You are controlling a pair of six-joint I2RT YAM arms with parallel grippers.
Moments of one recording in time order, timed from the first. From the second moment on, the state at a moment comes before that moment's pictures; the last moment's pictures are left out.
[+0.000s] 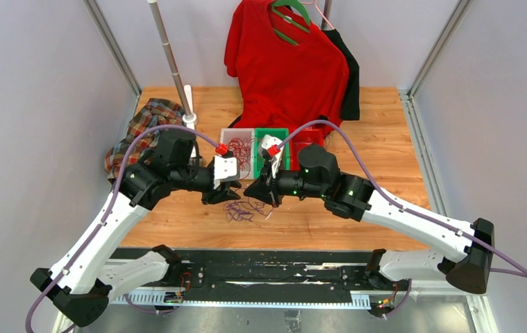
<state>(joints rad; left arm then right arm) -0.57 0.97 1.19 -0.90 0.74 0.62 1.06 1.19 1.10 -0.16 -0.31 0.15</state>
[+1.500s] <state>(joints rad) -0.58 0.90 1.45 -0.87 0.76 0.54 1.11 0.98 0.96 0.15 -0.24 0.02</state>
